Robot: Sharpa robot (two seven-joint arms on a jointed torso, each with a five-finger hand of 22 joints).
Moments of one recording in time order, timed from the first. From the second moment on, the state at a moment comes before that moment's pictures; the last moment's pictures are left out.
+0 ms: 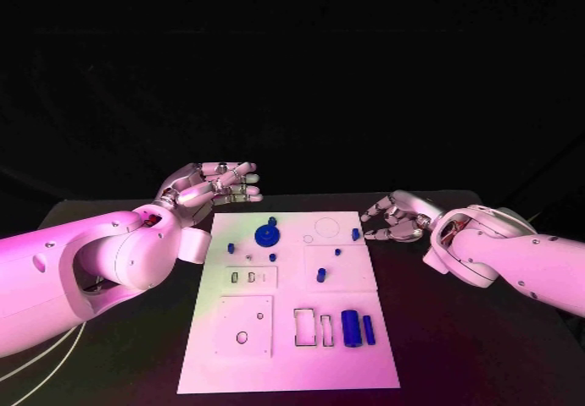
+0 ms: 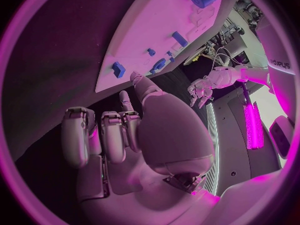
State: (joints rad) left arm 1.30 -1.01 -0.02 1.74 0.04 -0.33 0.37; left_hand 1.46 -0.01 0.13 0.22 0.18 0.96 0.22 0.09 0.07 1.08 0.16 0.09 0.07 1.09 0.11 0.26 0.18 0.17 0.84 0.25 0.42 0.17; right arm 1.28 -0.87 -0.13 1.40 -1.13 -0.33 0.06; right_hand 1.38 -0.10 0.16 0.00 0.27 0.97 0.15 0.07 0.16 1.47 0.06 1.49 1.31 1.46 -0.01 1.55 1.31 0.05 1.45 0.10 1.43 1.31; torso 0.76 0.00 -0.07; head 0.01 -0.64
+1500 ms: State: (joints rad) left arm 1.30 -1.02 -0.02 1.74 0.04 -0.32 0.37; left_hand 1.46 -0.01 0.13 0.22 0.18 0.96 0.22 0.09 0.07 1.08 0.16 0.09 0.07 1.09 0.11 0.26 0.18 0.17 0.84 0.25 0.42 0.17; right arm 1.26 -0.77 -0.13 1.29 -1.17 -0.34 0.00; right_hand 1.37 -0.09 0.16 0.00 0.26 0.96 0.16 0.07 0.16 1.47 0.07 1.49 1.31 1.46 0.00 1.55 1.31 0.05 1.45 0.10 1.43 1.31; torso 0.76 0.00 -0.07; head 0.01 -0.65
